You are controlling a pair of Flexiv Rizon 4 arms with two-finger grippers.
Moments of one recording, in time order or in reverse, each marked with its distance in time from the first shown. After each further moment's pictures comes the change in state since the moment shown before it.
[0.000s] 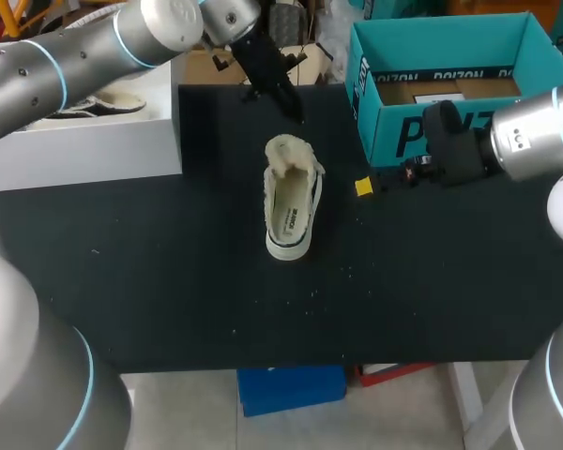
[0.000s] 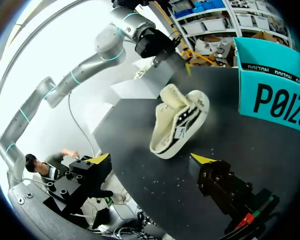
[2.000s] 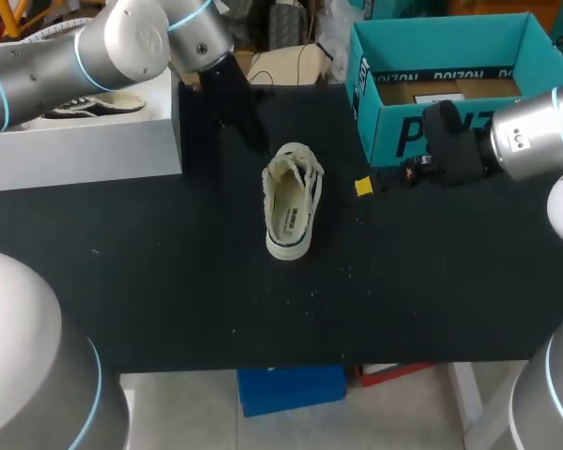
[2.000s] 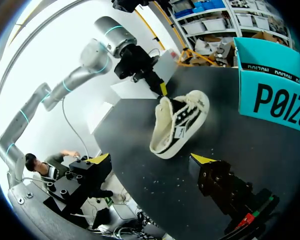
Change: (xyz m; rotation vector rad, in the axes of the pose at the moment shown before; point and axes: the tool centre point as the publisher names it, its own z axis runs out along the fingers) left arm 0.085 -0.038 -0.003 -0.083 0.098 0.005; right arm 0.000 0.000 0.000 0.000 0.000 0.000
